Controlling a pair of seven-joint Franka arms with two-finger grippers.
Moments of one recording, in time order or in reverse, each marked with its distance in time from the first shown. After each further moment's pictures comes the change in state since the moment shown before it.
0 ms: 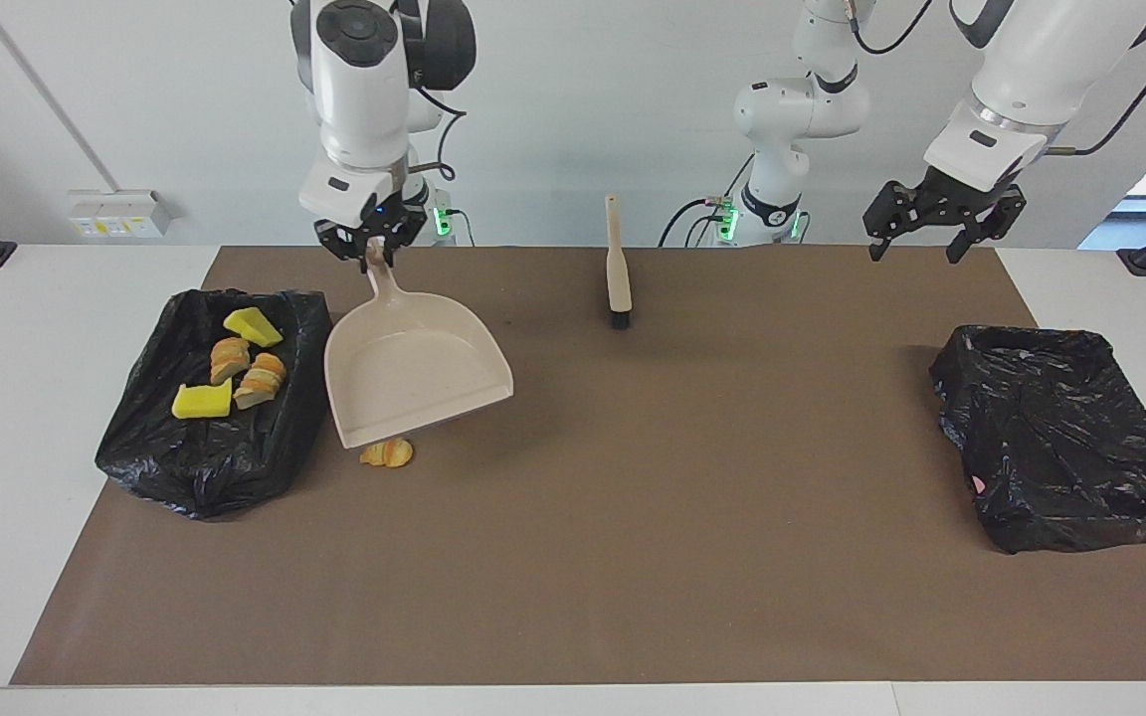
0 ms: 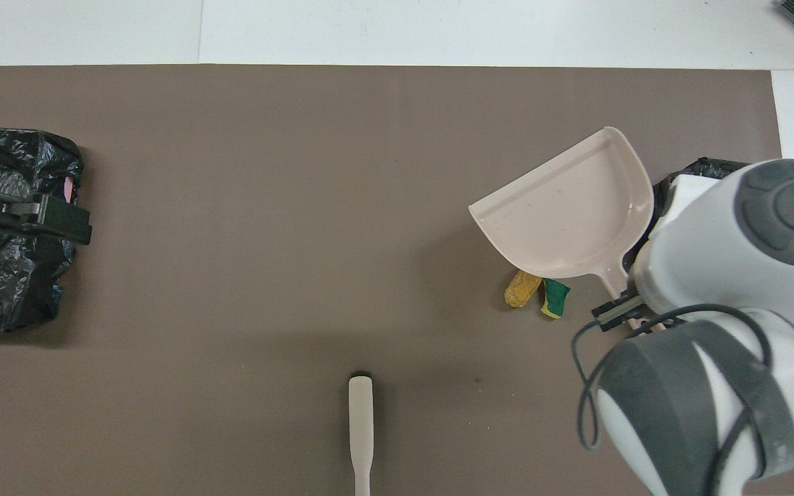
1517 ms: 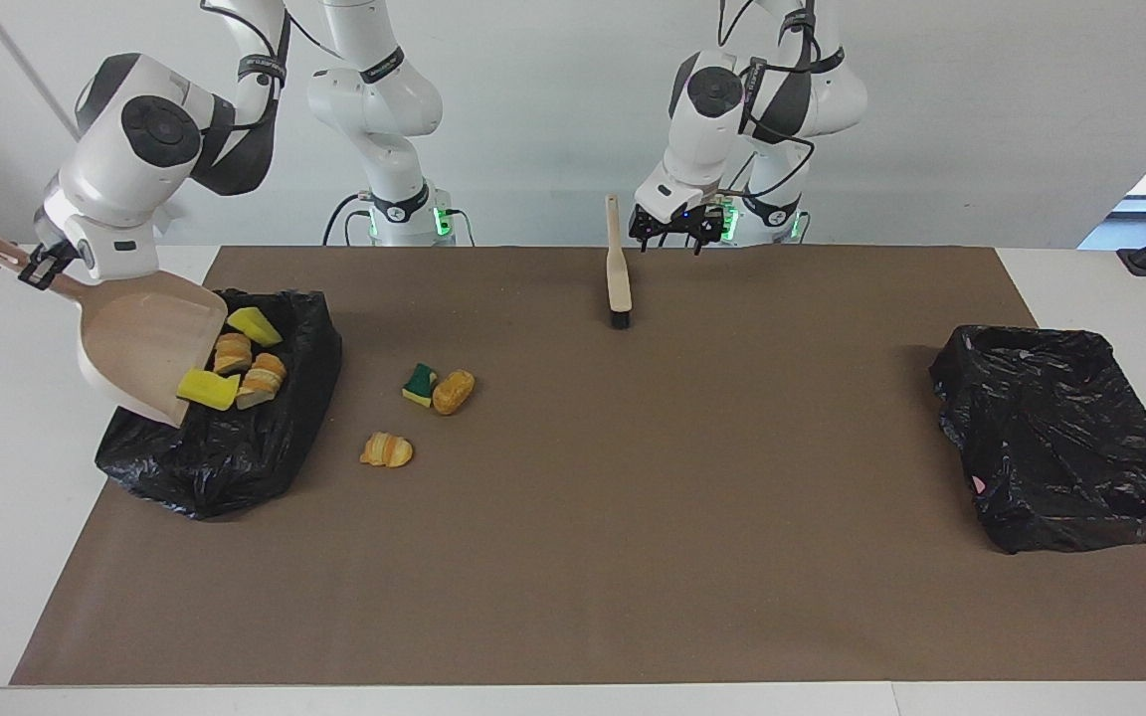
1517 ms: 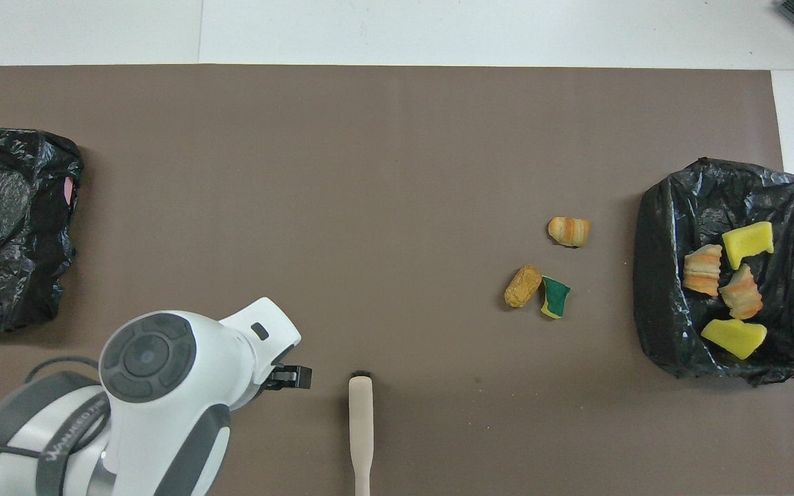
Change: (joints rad) left arm 0.193 -0.323 -0.530 -0.815 -0.267 0.461 -0.220; right arm -0.255 -0.073 -0.336 -0.041 -0.914 0.277 -1.466
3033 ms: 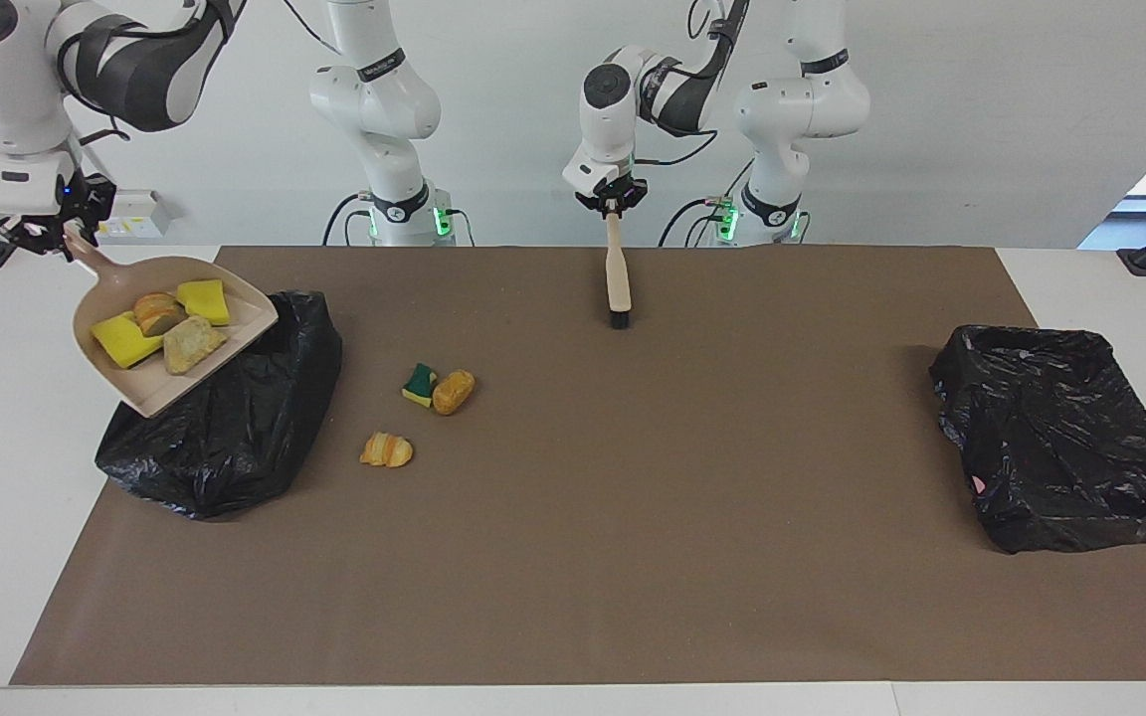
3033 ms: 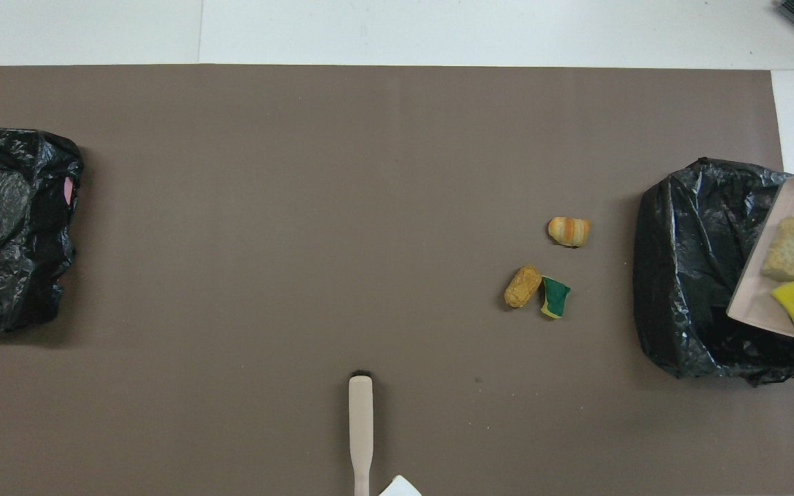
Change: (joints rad) left arm -0.185 -0.219 -0.454 -0.235 -0.411 0.008 -0.333; right arm -0.137 0.030 -0.023 -0.004 0.469 -0.089 0.089
